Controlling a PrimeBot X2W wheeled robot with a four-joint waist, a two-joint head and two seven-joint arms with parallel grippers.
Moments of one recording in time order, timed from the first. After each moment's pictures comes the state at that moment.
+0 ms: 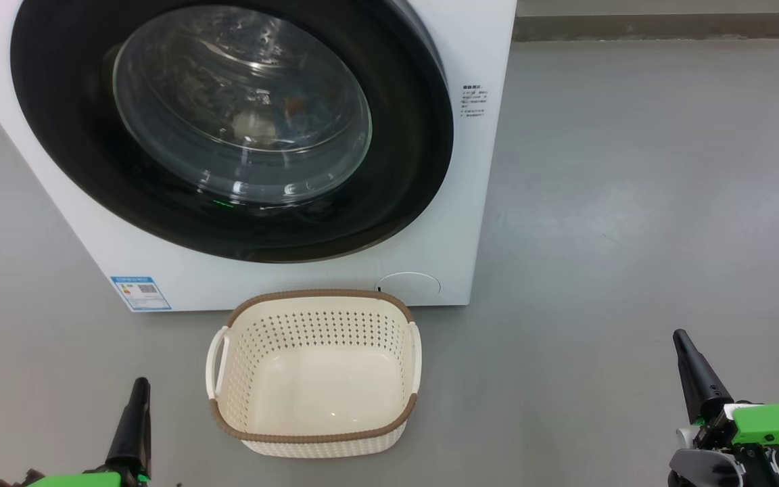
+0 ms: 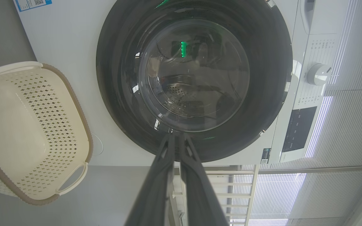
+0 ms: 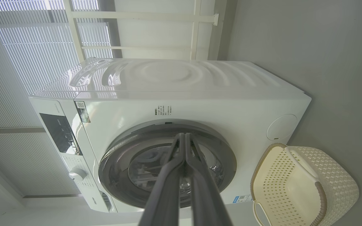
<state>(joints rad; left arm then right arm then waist) -0.06 0.04 0.08 0.28 -1.60 -0.13 0.11 -0.06 -0.04 -0.13 0.27 1.61 0.13 0.11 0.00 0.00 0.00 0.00</state>
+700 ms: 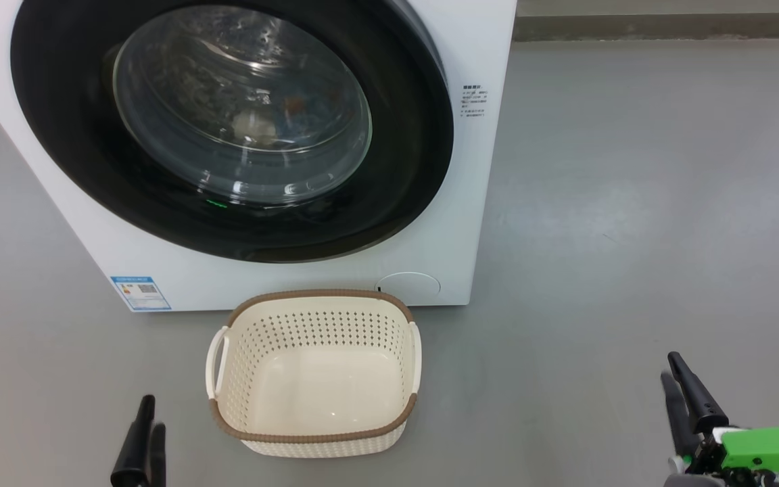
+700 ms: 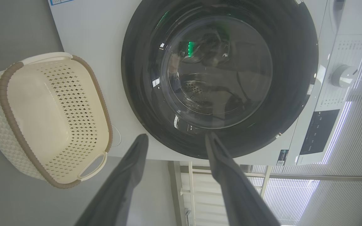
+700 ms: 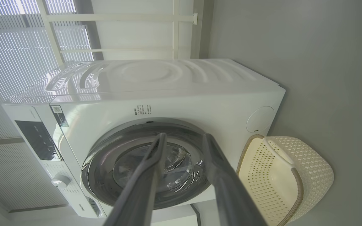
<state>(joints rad) -0.05 0.04 0.07 0.30 -1.60 -0.13 0.11 -0.04 -0.03 -0.13 0.31 1.61 0.13 0.11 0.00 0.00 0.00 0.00</state>
